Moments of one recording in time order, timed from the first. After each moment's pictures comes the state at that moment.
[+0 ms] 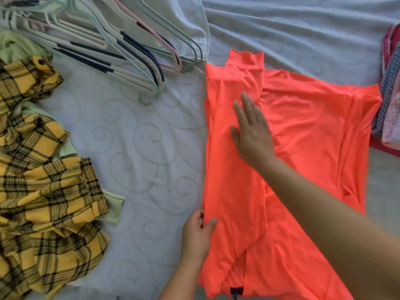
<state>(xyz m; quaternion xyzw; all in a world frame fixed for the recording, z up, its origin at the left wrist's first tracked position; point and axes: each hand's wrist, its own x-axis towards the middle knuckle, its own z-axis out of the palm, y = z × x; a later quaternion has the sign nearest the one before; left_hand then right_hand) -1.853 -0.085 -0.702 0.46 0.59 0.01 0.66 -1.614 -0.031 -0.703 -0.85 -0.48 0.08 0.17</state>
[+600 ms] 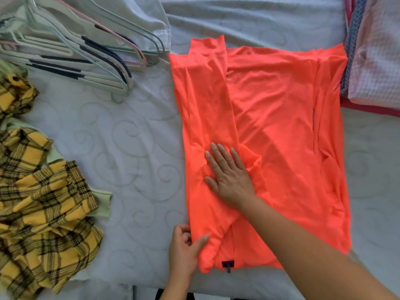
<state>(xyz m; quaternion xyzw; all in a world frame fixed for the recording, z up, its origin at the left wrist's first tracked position) -1.902 -0.127 -0.686 0.50 0.61 -0.03 0.61 -1.701 -0.143 -0.731 -0.84 -0.53 0.11 0.05</state>
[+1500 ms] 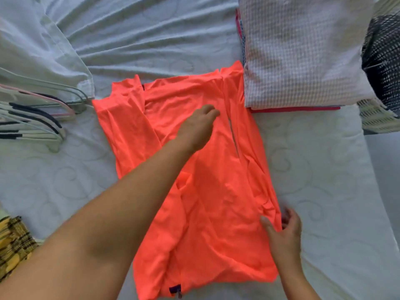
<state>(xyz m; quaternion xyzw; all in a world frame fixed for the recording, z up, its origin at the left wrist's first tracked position) -1.547 -0.088 -0.661 0.97 0.07 -0.08 0.23 -1.669 -0.364 -0.675 -0.86 0.20 0.22 0.42</state>
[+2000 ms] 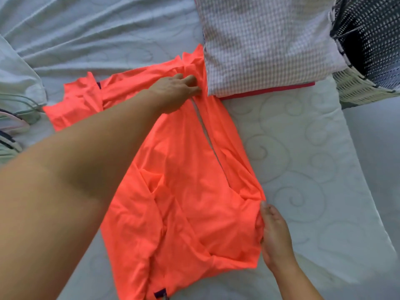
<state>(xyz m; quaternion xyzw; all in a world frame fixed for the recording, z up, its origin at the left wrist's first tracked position) -1.458 -0.077 -0.660 0.96 -0.17 -0.21 -0.05 -1.665 -0.385 -0.685 -0.66 0.30 0.29 0.63</state>
